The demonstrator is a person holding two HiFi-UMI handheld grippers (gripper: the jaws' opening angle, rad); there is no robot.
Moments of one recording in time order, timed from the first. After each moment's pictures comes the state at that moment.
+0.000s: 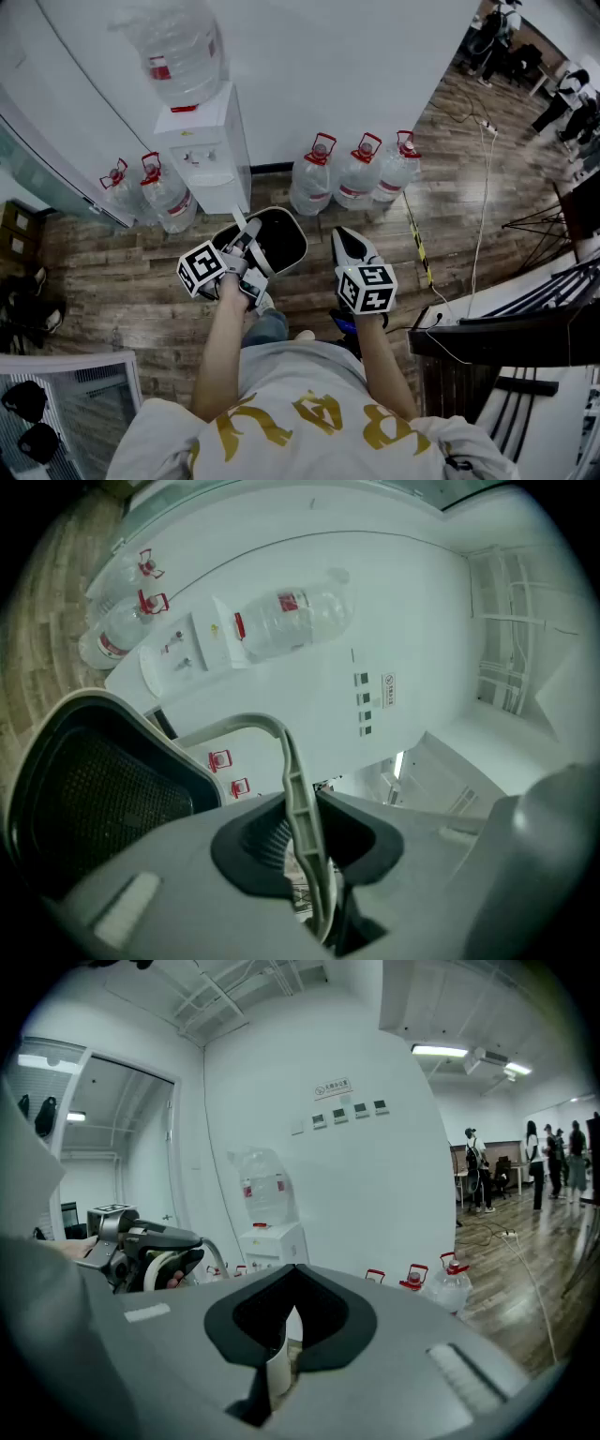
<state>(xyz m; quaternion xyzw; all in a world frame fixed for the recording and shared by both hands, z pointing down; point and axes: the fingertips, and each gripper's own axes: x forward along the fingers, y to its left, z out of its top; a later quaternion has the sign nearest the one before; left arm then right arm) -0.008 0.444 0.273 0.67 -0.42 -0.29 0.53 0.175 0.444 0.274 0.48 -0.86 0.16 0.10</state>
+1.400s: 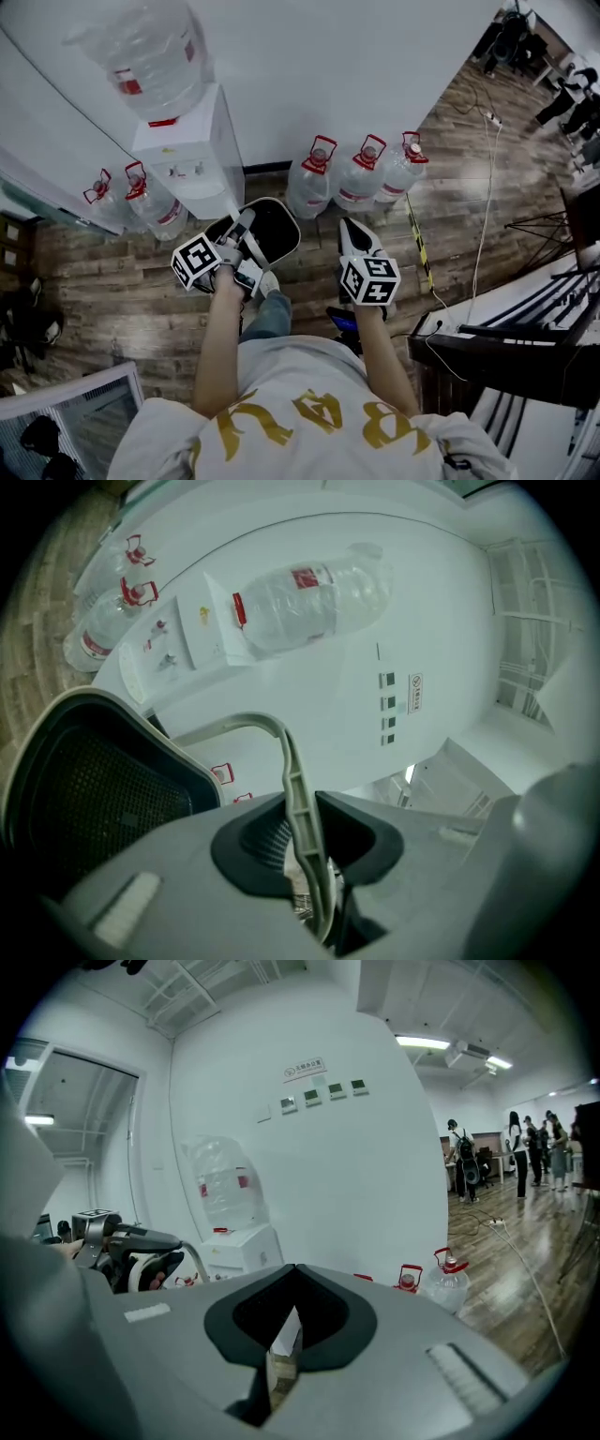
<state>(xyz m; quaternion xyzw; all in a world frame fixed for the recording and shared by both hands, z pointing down) -0.034 0.298 0.303 0.66 -0.44 -0.28 0.54 0.181 0.295 0.309 0.52 -0.82 0.19 0.09</state>
